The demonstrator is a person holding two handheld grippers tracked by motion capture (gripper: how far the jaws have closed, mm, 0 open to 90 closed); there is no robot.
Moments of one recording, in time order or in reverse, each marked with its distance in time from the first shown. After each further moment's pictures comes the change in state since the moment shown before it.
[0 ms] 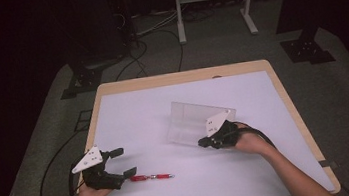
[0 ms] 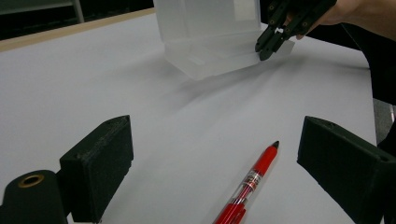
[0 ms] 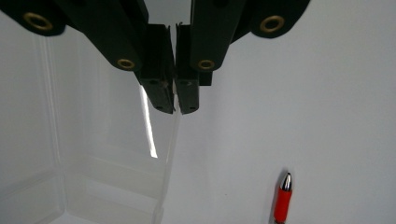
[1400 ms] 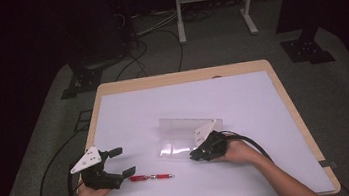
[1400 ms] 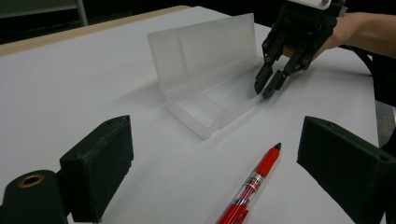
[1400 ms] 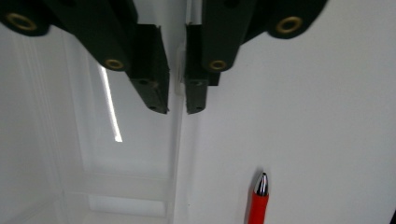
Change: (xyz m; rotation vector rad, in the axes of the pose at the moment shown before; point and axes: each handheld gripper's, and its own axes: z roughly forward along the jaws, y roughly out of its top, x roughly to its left) left arm 0.001 0.000 -0.002 -0.010 0.012 0.001; right arm 0.015 0.002 0.042 0.037 0.112 0.060
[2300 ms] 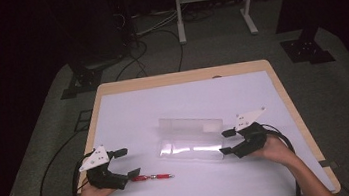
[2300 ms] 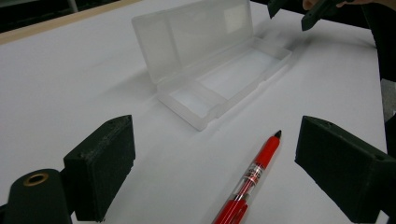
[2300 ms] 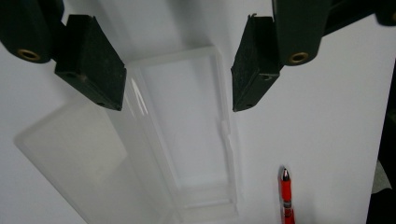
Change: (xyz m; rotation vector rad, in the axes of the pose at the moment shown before) left arm -0.005 0.003 0.013 0.080 -0.019 0.049; right arm 0.003 -0.060 -0.091 -0.172 -0.151 0.231
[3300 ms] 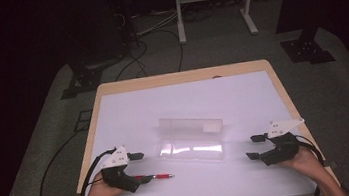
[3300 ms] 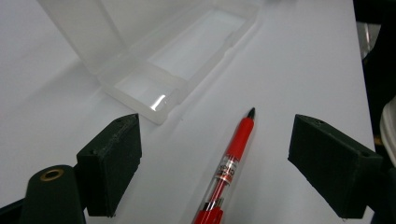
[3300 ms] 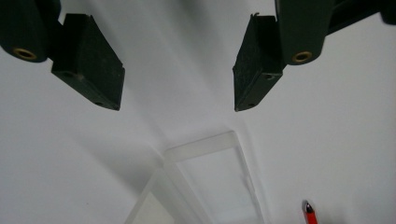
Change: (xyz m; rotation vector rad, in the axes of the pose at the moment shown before) left arm -0.013 0.009 0.035 0.169 -0.129 0.133; right arm 0.007 -0.065 -0.055 -0.031 -0.123 0.103
